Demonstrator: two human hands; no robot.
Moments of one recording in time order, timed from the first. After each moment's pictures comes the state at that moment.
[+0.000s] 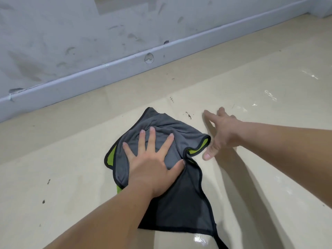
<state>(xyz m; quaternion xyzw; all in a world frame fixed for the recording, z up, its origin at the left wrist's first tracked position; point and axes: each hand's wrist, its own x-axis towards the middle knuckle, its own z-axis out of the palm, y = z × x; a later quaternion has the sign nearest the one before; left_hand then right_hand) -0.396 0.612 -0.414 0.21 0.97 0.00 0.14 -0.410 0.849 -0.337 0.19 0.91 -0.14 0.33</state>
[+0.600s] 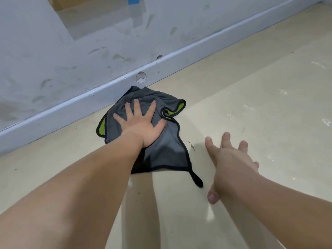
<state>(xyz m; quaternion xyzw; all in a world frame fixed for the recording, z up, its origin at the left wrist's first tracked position) -0.635 0.667 -0.408 0.16 0.97 -0.02 0.16 -0.437 0.840 -0.357 0.26 0.90 -0.12 0.32</state>
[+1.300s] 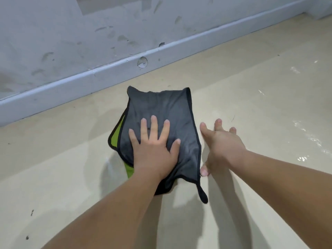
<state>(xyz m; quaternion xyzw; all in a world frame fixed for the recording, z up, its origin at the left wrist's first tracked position) -0.488 0.657 -0.417 0.21 0.97 0.06 0.13 -0.435 0.840 -0.362 0.25 0.91 -0.10 0.31</state>
